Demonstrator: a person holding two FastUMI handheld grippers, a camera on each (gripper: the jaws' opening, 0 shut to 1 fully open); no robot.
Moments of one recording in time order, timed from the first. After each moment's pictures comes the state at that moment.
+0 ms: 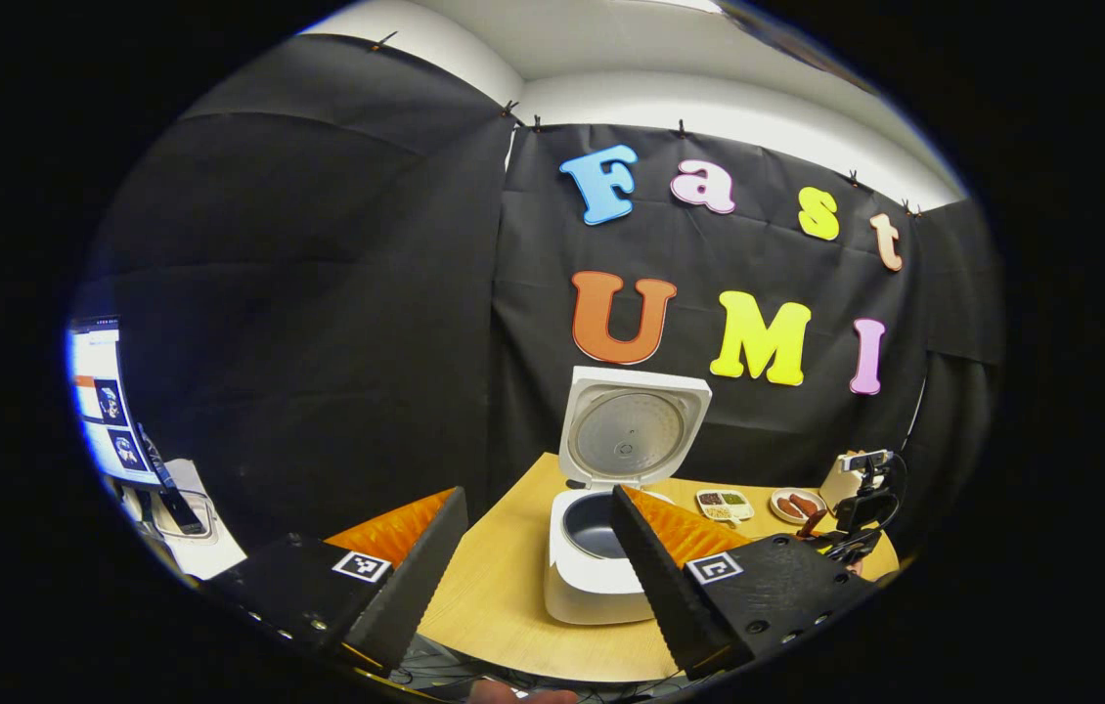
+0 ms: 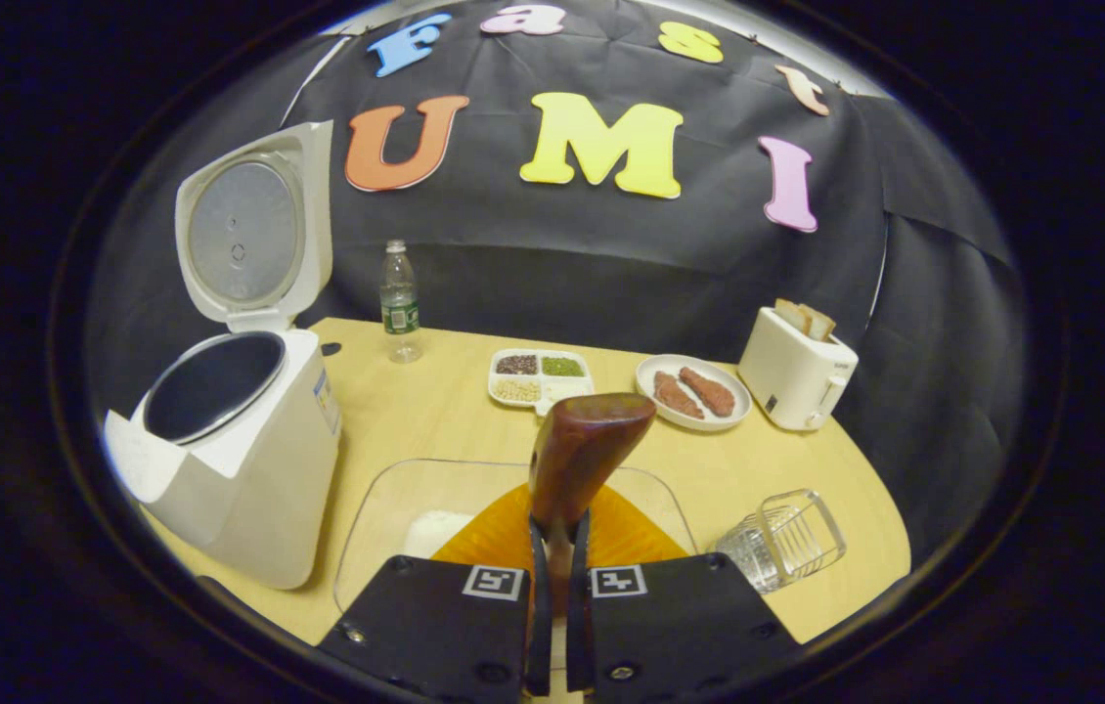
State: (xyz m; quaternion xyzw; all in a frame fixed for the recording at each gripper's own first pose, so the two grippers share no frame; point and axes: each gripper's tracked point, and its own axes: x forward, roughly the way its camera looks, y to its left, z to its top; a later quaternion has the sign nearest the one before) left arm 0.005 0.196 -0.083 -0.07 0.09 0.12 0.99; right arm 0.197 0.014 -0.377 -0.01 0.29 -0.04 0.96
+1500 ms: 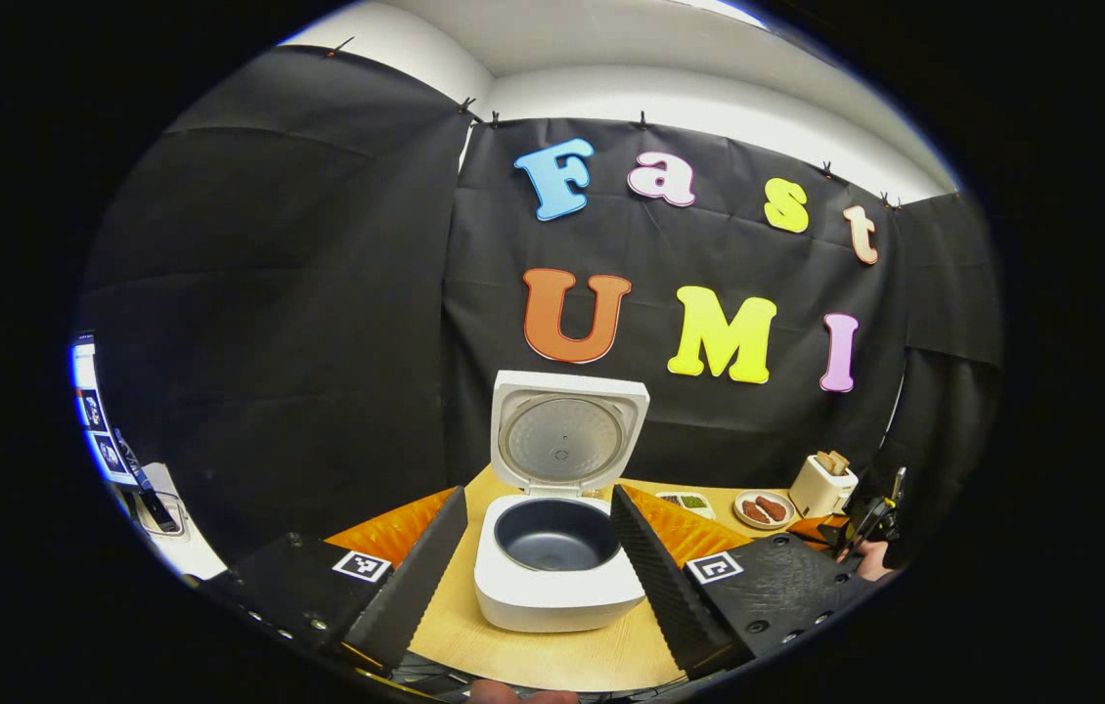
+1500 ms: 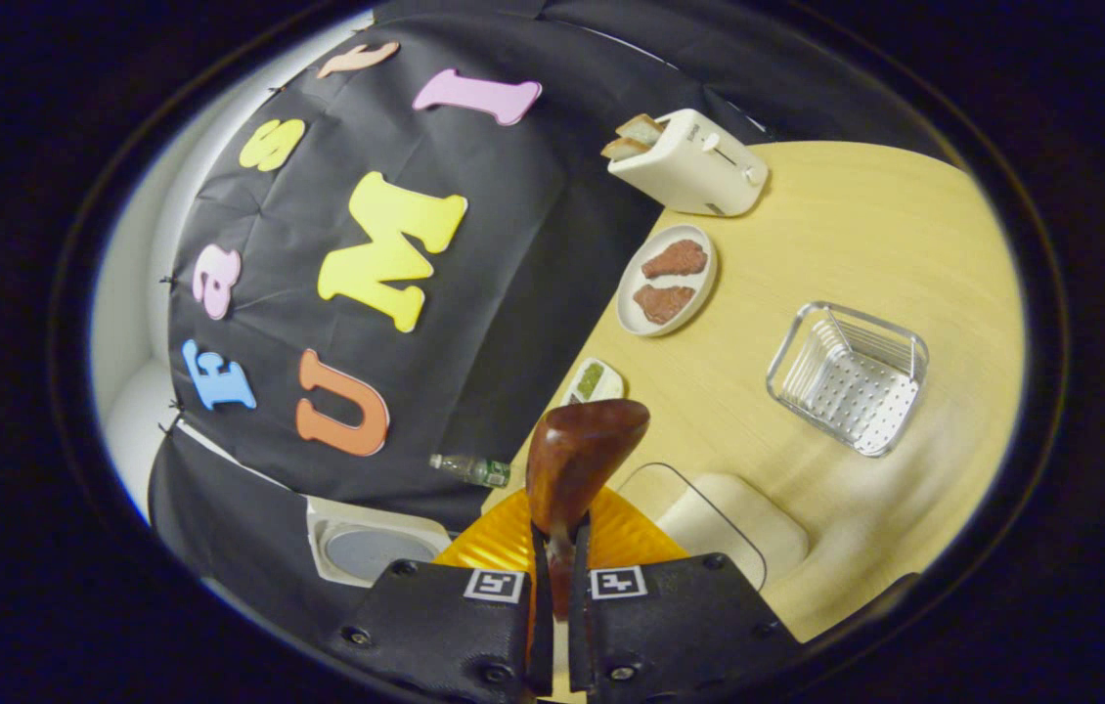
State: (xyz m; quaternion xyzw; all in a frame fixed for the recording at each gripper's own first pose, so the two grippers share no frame) left arm 0.049 0.114 -0.062 -0.06 0.09 0.08 0.99; right arm 0.199 -0.064 -0.291 0.54 0.22 -0.02 0.81
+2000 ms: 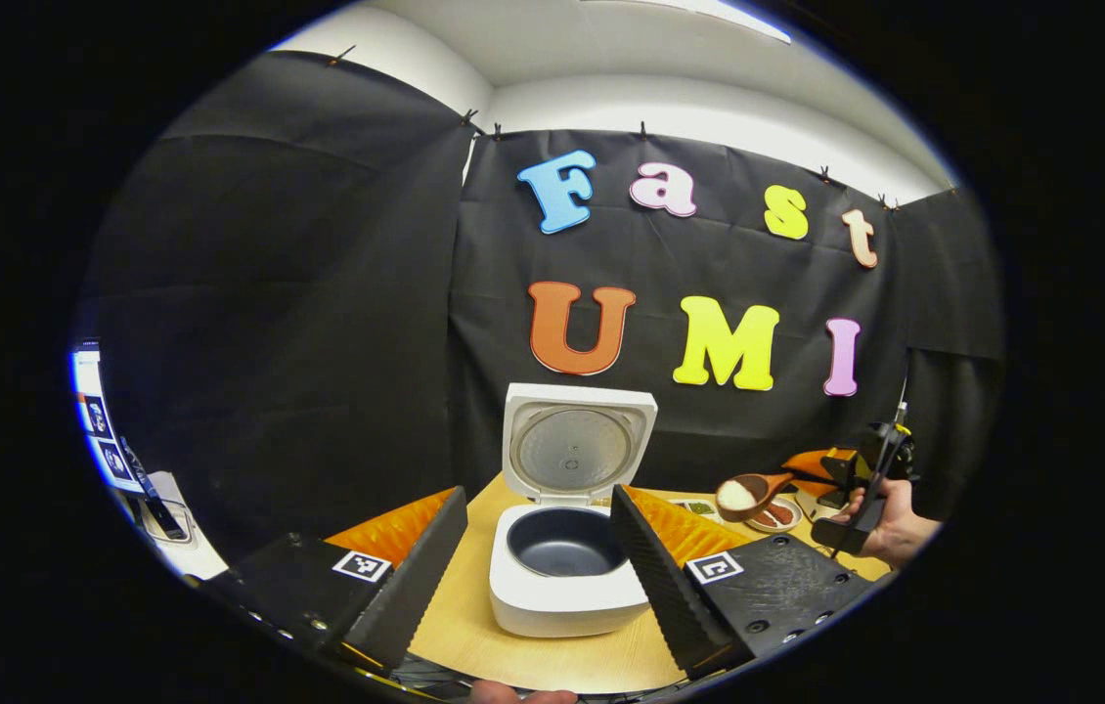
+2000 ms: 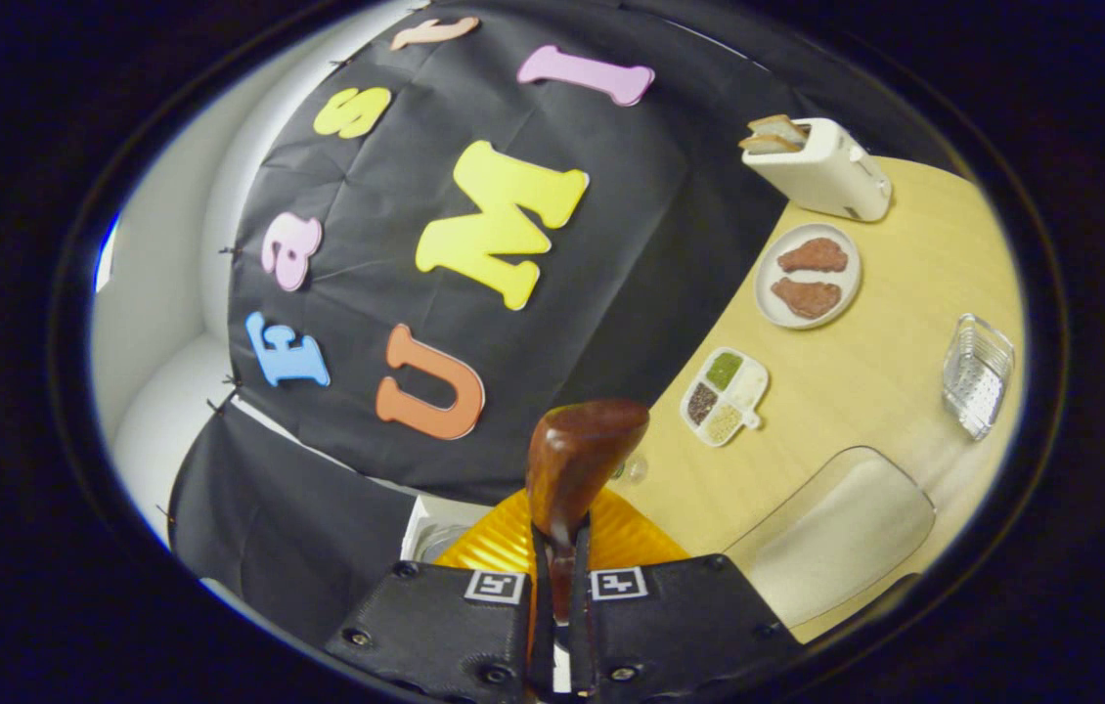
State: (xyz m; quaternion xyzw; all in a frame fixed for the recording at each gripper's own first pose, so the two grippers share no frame) left arm 0.036 0.133 -0.054 -0.06 0.07 0.09 0.99; right arm 0.259 0.050 -0.180 0.52 0.21 0.08 0.82
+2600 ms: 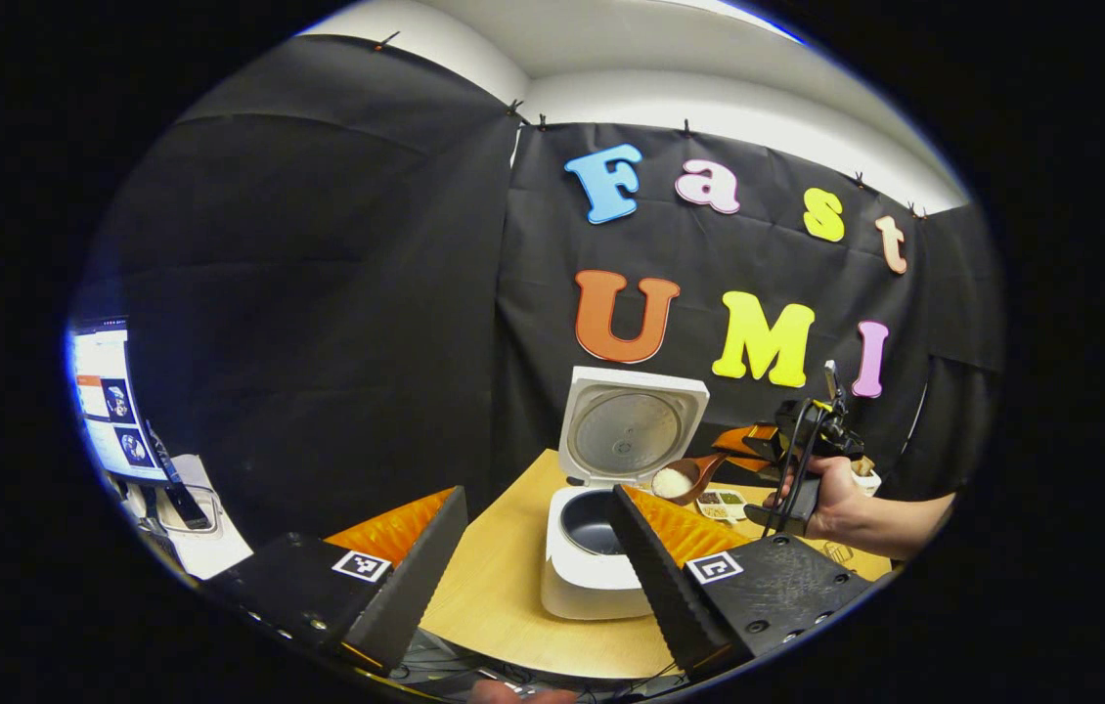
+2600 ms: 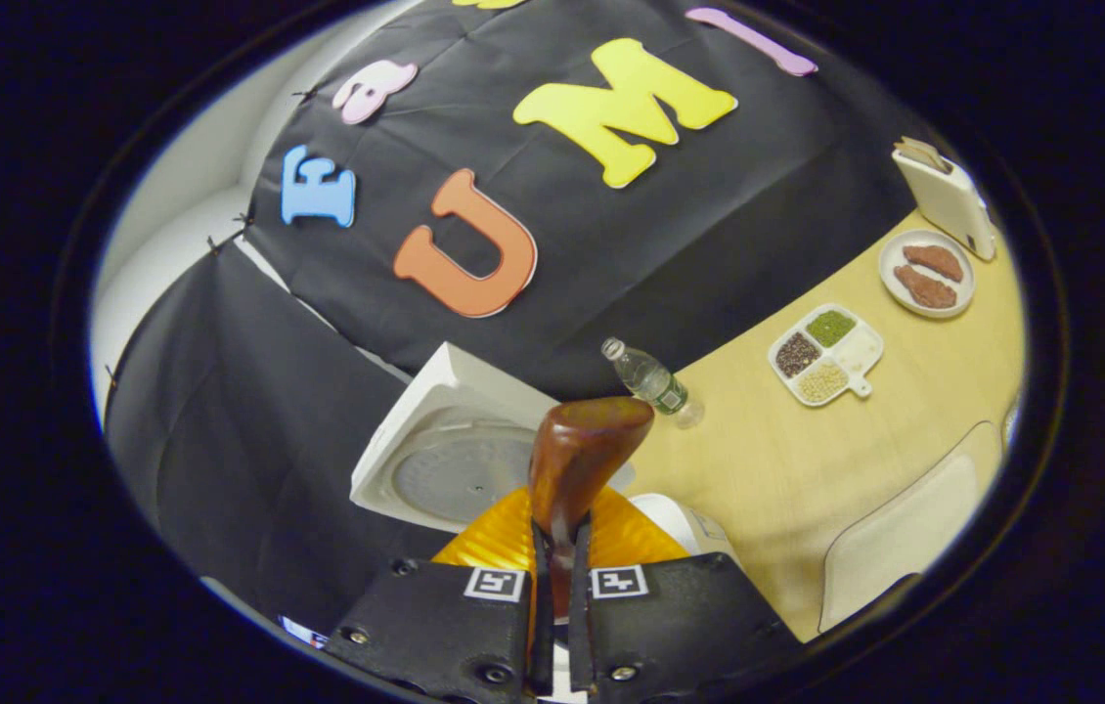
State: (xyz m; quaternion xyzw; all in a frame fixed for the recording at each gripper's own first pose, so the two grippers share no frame) left arm -0.003 0.197 -0.070 -0.08 0.09 0.14 0.98; right arm 0.301 0.228 -0.211 0.36 0.29 0.15 0.87
